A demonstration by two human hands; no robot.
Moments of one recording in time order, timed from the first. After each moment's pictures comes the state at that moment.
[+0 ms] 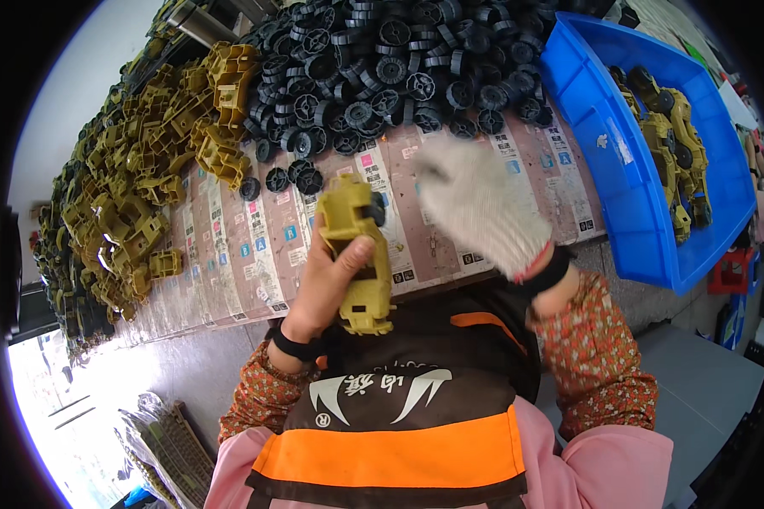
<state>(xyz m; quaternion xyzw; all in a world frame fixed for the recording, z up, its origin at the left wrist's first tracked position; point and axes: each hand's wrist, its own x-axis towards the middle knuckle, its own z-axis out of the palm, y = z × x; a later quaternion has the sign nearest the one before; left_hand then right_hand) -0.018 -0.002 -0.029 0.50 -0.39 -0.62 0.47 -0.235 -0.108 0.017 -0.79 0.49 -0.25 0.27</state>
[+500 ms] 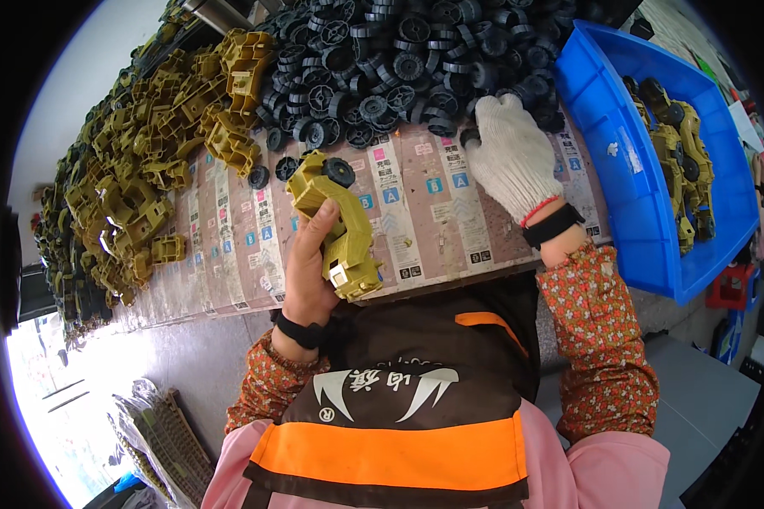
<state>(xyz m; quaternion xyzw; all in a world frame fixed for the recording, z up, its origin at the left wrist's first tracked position) -0.015 -0.012 -0.021 0.46 -0.20 -0.63 0.59 -0.250 -0.154 -0.006 -0.79 0.60 -0.14 0.03</state>
